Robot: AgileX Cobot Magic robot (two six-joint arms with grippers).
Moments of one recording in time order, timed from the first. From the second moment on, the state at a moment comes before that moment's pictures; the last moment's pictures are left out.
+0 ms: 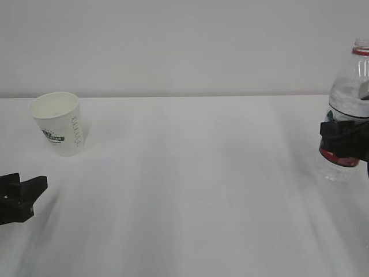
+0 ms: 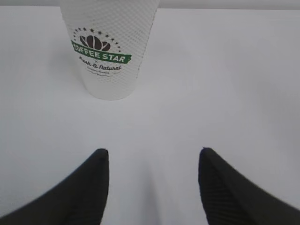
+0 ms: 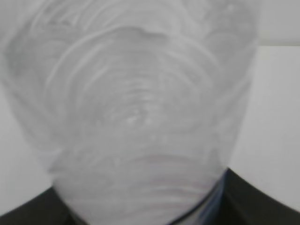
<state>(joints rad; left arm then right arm) -0.05 1.78 -0.15 0.25 -1.15 -0.19 0.04 1.56 -0.48 -0.12 -0.53 0.10</state>
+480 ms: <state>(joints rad) -0.05 1.78 -0.15 0.26 -1.15 -0.19 0.04 1.56 -0.38 0.05 -0.77 0.02</state>
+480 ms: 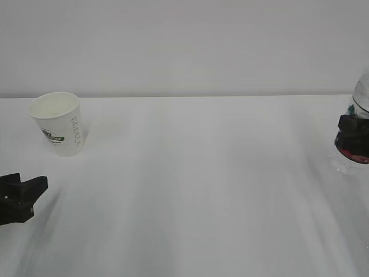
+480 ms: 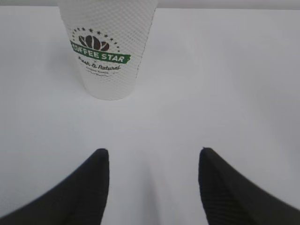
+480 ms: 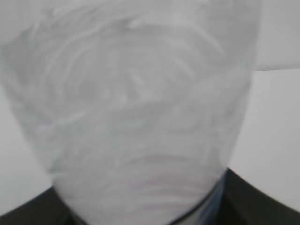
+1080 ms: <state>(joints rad) -0.05 1.79 -0.19 0.26 -1.15 -0.18 0.04 1.56 -0.38 0.06 -0.77 -0.01</state>
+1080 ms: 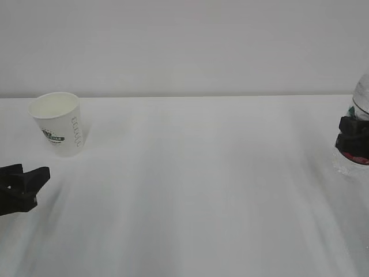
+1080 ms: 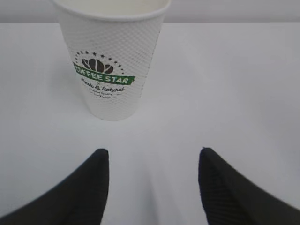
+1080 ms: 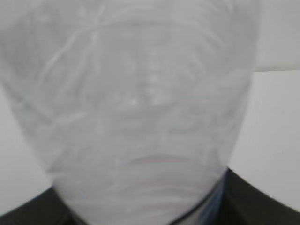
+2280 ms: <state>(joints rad) -0.05 2.06 -0.52 0.22 -1.15 -0.18 0.04 1.56 -0.38 0.06 -0.79 -0.06</state>
